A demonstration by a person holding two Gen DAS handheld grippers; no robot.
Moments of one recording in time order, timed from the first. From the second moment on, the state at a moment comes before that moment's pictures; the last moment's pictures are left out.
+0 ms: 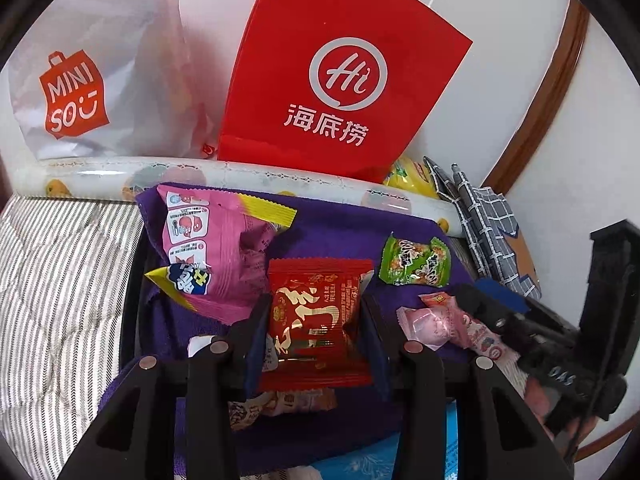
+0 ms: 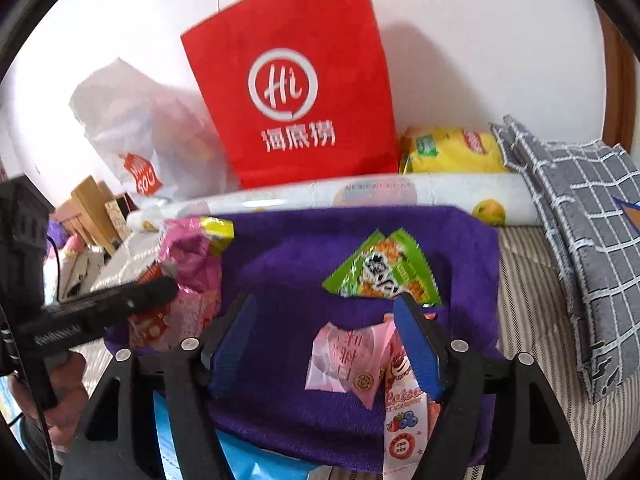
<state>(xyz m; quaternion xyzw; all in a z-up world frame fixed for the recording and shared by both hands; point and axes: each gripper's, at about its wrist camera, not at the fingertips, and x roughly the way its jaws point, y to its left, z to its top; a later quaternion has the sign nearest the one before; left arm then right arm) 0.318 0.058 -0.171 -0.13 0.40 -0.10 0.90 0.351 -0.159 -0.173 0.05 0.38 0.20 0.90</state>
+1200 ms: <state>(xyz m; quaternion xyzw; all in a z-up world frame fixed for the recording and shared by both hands) 0.300 0.075 -0.135 -0.11 0.38 -0.06 0.92 0.268 -0.167 -0.111 0.04 0.36 0.15 0.92</state>
